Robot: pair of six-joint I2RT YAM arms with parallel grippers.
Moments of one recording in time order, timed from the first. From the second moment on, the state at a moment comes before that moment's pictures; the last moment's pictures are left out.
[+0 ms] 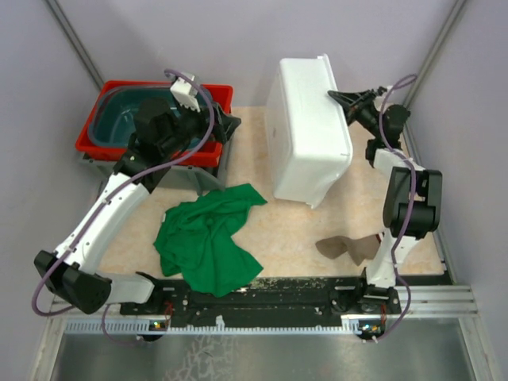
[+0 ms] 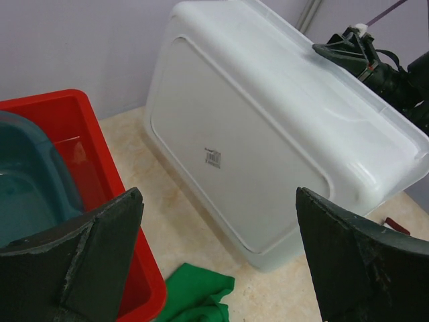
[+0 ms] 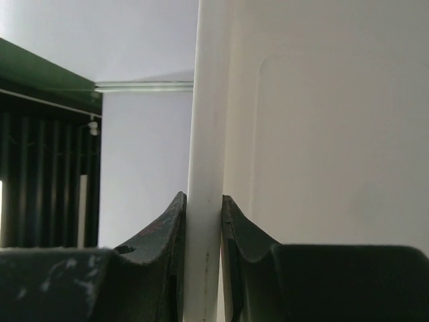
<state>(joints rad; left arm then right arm) -0.48 1.30 1.41 -0.16 0.17 -0.21 -0.08 1.85 1.25 0.86 -0.82 1.79</state>
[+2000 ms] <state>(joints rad) -0.47 1.20 1.40 -0.23 -0.11 -0.21 0.61 1.92 1.77 -0.71 0.04 0.51</state>
